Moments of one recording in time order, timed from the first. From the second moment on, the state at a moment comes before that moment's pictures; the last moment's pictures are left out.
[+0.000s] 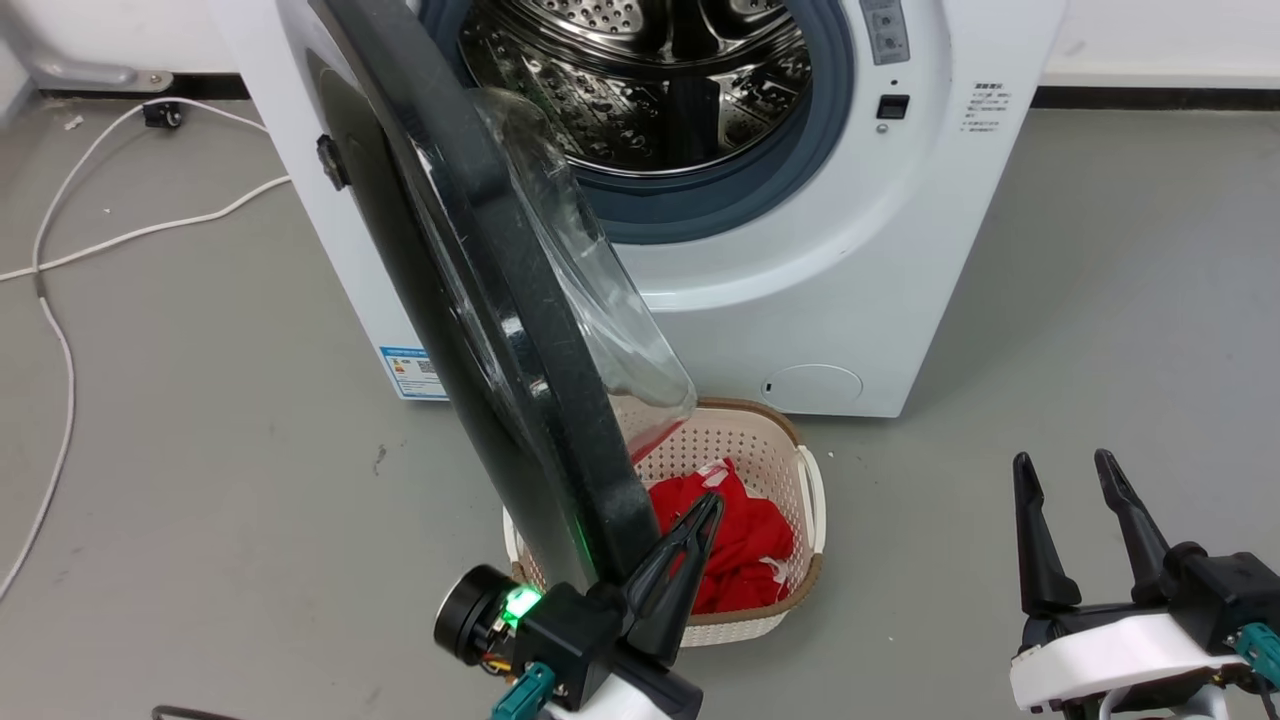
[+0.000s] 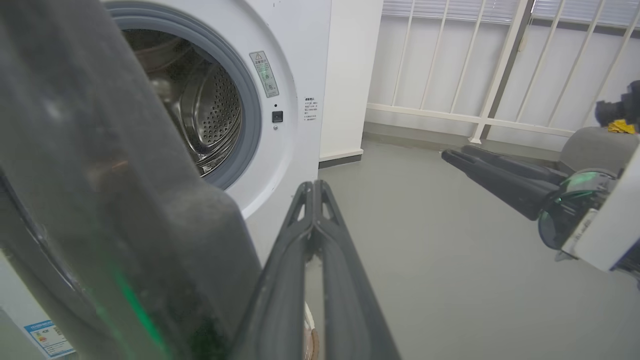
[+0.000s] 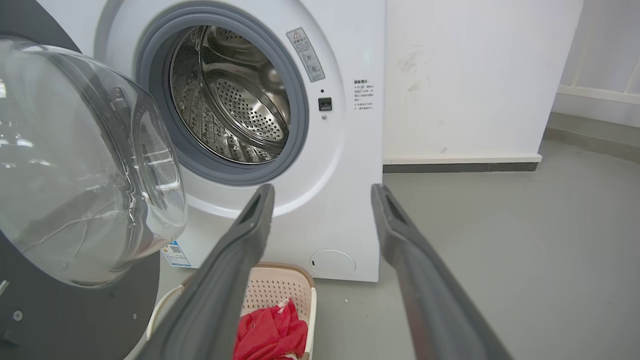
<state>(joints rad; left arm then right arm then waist) -0.09 0.11 -0.55 -0.03 -0.20 0.01 -0.16 0.02 -0.05 -0.04 0.04 0.13 0.13 -0.20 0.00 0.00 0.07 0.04</state>
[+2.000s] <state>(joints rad) -0.01 0.27 -0.19 -0.05 -0.30 0.23 -0.26 0.00 -0.05 -0.07 -0.01 0.09 0.13 -0.12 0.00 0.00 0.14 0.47</state>
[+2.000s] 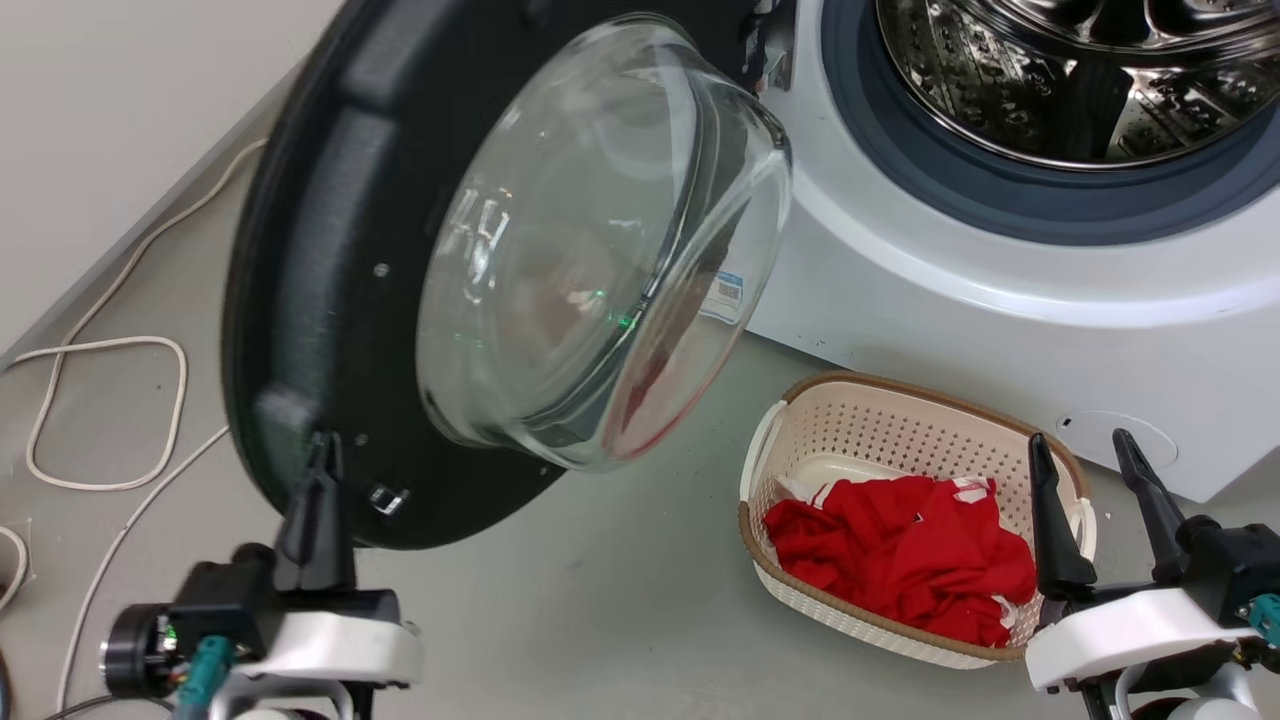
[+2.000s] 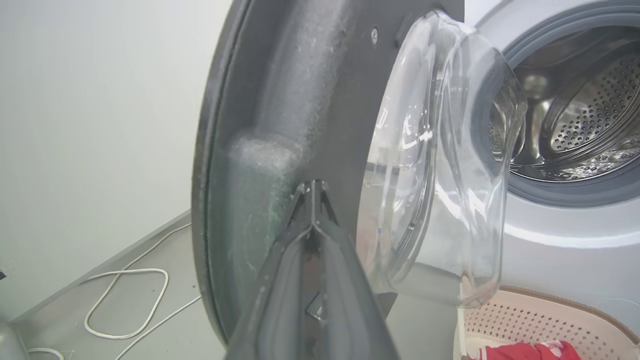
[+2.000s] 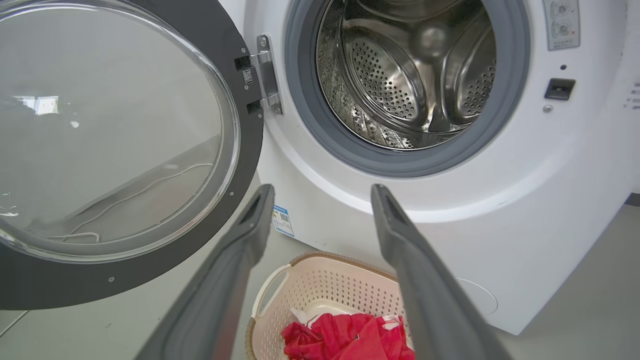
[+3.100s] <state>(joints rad) -0.41 0.41 0.09 0.48 -0.37 0.04 -0.26 -0.05 -0.05 -0.07 -0.03 0.07 0.13 -0.10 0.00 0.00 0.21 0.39</state>
